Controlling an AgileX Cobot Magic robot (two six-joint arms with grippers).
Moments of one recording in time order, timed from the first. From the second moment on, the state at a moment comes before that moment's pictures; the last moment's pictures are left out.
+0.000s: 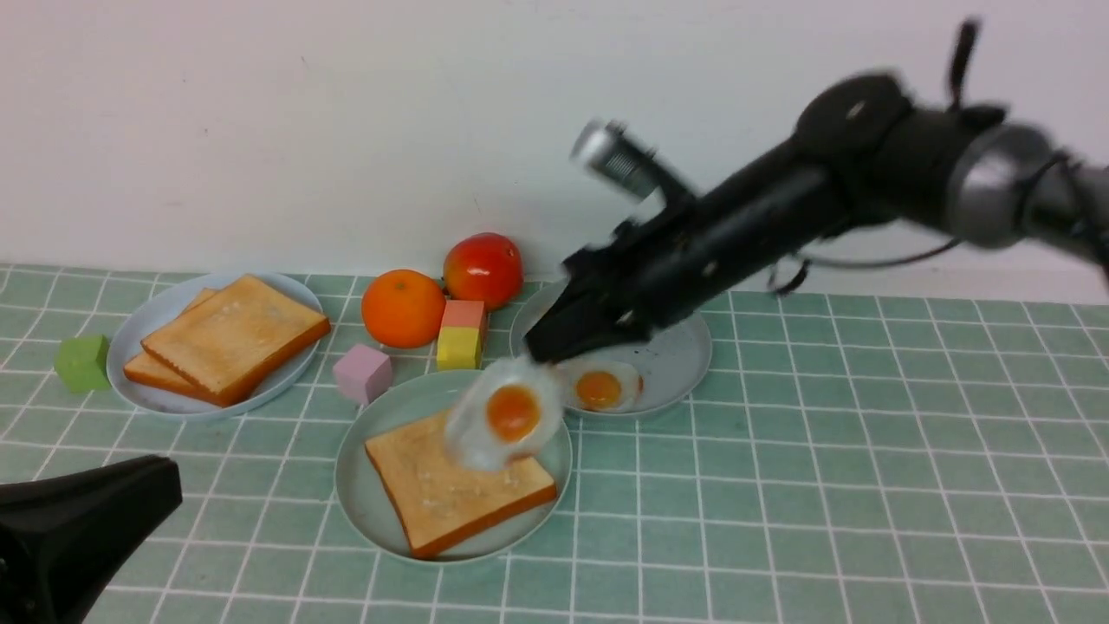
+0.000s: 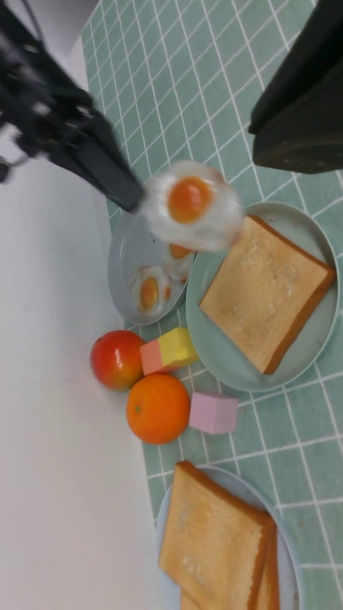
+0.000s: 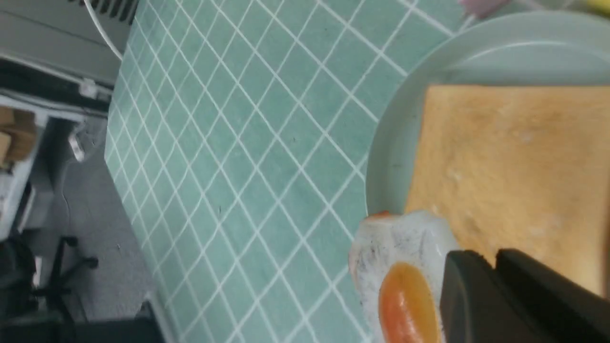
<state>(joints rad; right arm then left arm) 0.38 2.08 -1.66 1.06 1.00 -0.63 -0.60 0.45 -0.42 0.31 0.29 -0.42</state>
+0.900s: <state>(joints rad) 0.39 2.28 -1.65 1.20 0.80 -0.57 -0.60 0.45 -0.42 0.31 0.28 -0.43</state>
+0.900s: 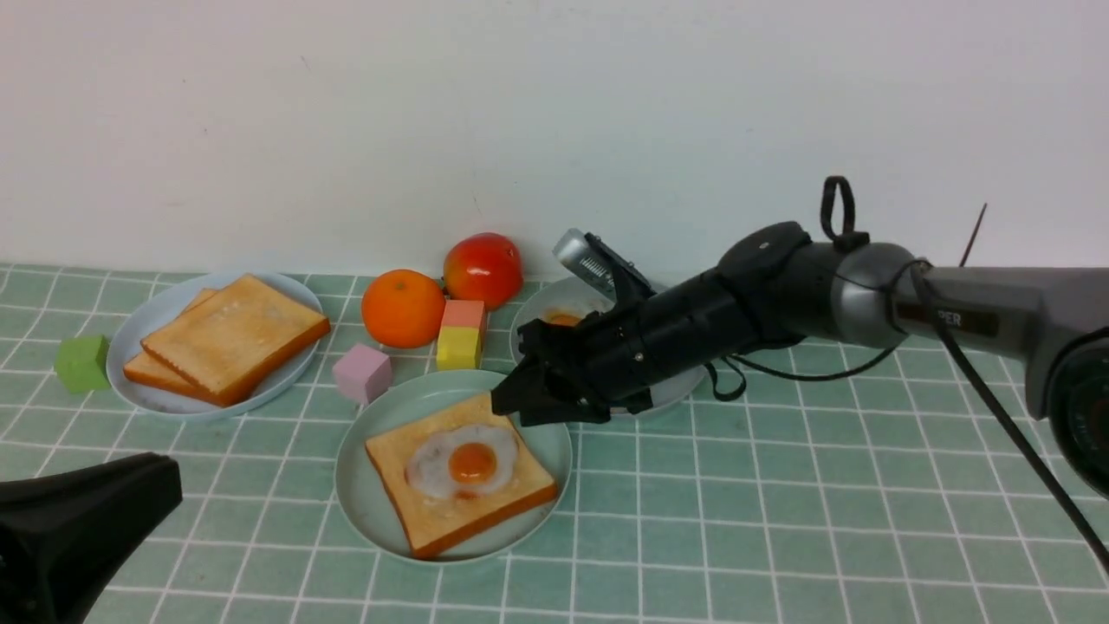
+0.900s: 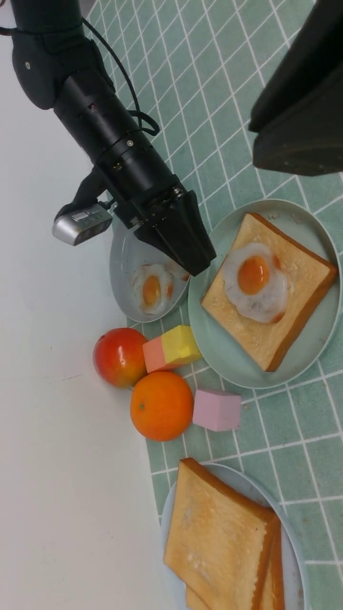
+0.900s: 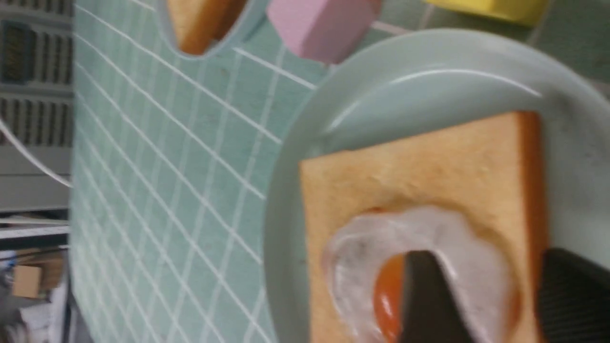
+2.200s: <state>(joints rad) 0.25 0.87 -1.13 0.38 1.03 -0.28 -0.12 1.78 -1.32 0.12 0.64 0.15</state>
